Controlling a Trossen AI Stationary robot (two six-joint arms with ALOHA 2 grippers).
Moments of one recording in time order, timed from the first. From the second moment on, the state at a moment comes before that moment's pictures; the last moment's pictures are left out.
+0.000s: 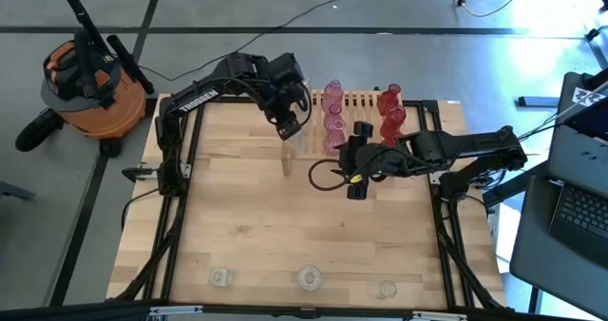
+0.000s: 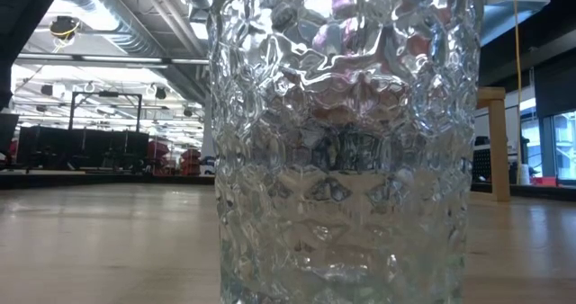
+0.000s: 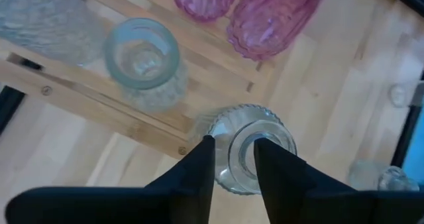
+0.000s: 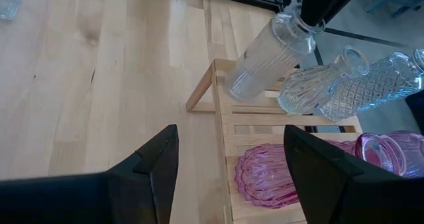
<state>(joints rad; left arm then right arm) 0.35 1.91 2.31 -1.51 0.14 -0.21 0.21 1.50 1.67 -0.97 0.43 -0.03</state>
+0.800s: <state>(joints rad) 0.36 1.90 2.31 -1.46 0.14 -0.20 0.21 1.50 1.67 -0.97 0.45 -0.03</state>
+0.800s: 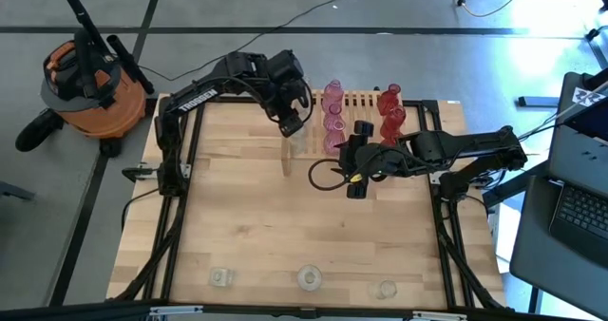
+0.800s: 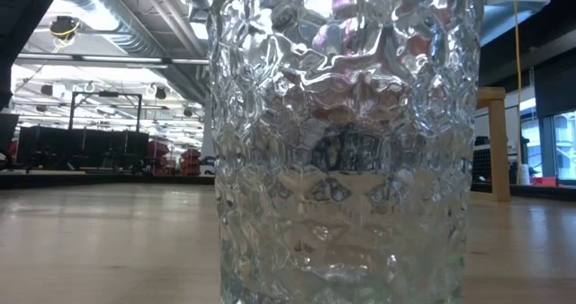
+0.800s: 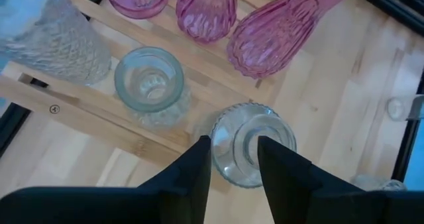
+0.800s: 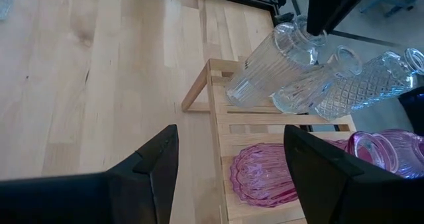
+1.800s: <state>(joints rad) 0.29 1.86 2.08 -1.44 0.04 -0.15 0.21 1.50 1.67 -0.97 0.48 -0.03</state>
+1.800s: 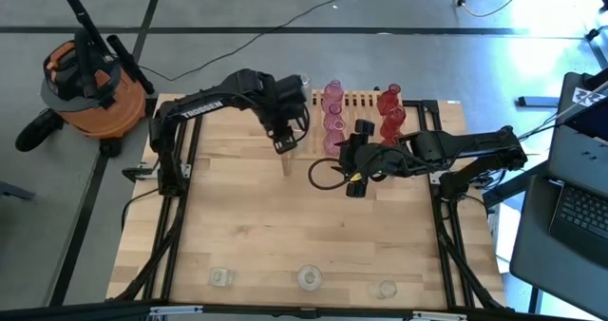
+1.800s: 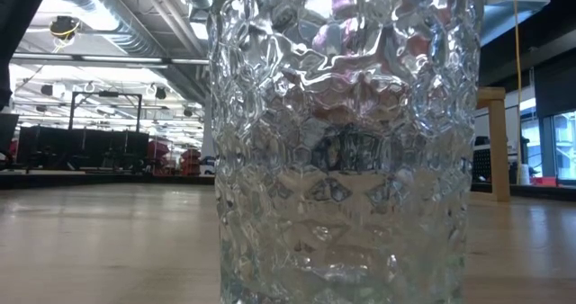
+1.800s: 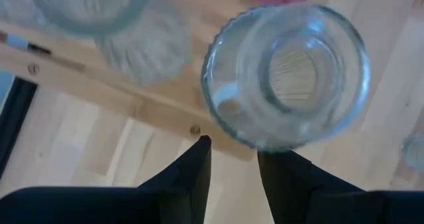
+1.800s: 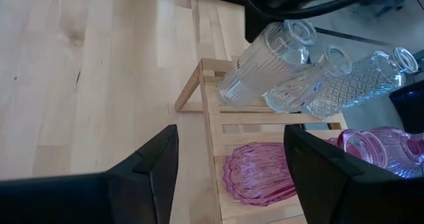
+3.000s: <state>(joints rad) -0.45 1.17 1.05 0.48 -1.05 -0.33 0.16 1.50 1.72 -0.98 0.36 -0.41</state>
